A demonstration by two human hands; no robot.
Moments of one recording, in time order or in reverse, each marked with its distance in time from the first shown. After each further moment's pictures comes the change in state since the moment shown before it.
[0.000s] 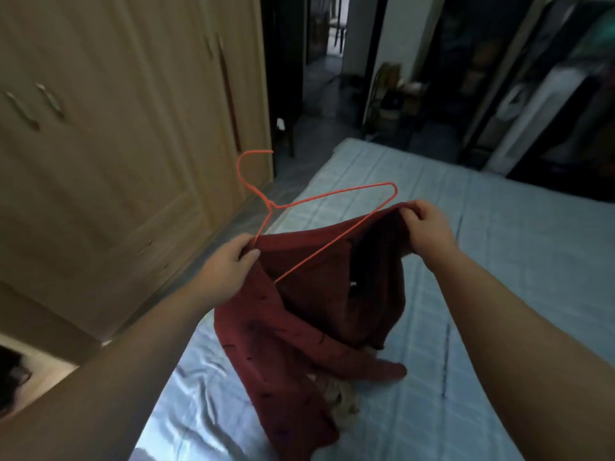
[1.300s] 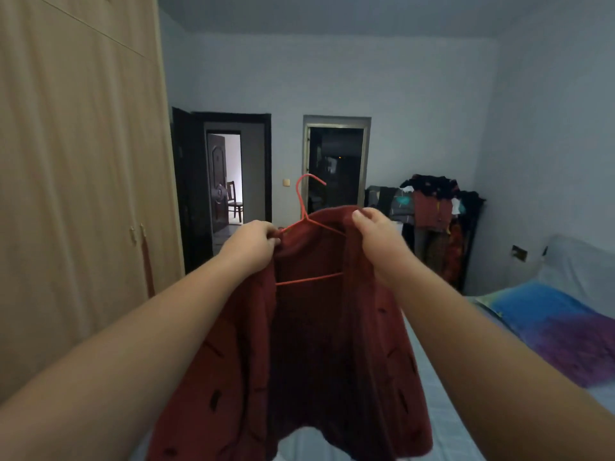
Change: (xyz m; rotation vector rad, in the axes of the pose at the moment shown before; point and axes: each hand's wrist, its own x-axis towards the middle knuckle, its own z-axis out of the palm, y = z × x) left_hand 0.091 0.256 -0.130 0.232 0.148 0.484; right_hand -0.116 -0.261 -0.132 0.398 0.306 -0.295
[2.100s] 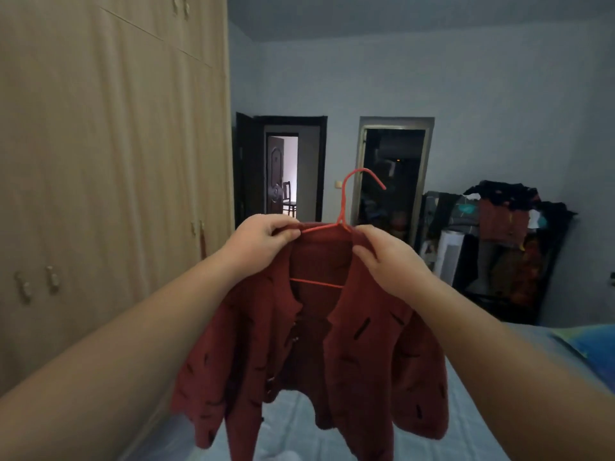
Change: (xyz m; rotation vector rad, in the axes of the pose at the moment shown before) left_hand -0.028 0.007 -0.036 -0.261 0.145 0.200; right_hand 0.033 0.039 -0.016 -0.779 -0.310 -0.550
